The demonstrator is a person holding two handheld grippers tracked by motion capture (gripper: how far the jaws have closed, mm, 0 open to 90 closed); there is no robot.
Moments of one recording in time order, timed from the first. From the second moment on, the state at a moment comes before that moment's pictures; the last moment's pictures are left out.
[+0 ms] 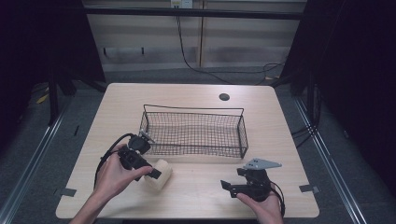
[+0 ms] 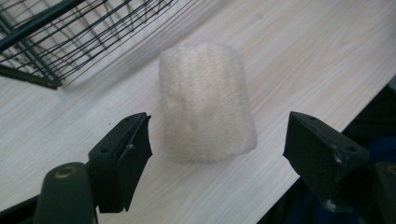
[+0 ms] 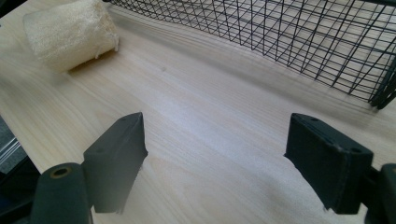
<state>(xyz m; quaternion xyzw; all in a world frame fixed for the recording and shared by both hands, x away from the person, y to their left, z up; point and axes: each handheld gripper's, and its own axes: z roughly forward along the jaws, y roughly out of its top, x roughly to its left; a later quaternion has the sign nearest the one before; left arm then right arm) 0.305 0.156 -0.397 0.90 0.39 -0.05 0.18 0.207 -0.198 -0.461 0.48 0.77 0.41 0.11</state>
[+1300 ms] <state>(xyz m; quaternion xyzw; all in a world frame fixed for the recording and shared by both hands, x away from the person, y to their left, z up) 0.325 0.117 -0.436 0.91 0.40 -0.06 0.06 0.208 -0.196 -0.462 0.48 0.78 0.40 0.10</state>
